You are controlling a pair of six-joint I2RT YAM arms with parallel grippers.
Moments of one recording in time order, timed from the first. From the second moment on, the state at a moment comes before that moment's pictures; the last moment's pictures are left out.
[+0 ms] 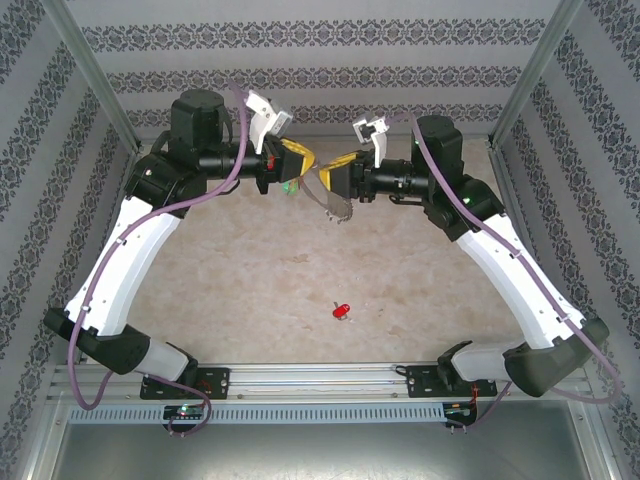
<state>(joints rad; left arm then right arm) -0.46 1.46 1.89 -0.77 0.73 0.01 0.52 1.32 1.54 -0.47 -0.73 0.28</state>
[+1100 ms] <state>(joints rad) -0.45 1.43 1.79 -0.69 0.55 0.08 0.63 1.46 1.66 -0.51 -0.64 0.30</state>
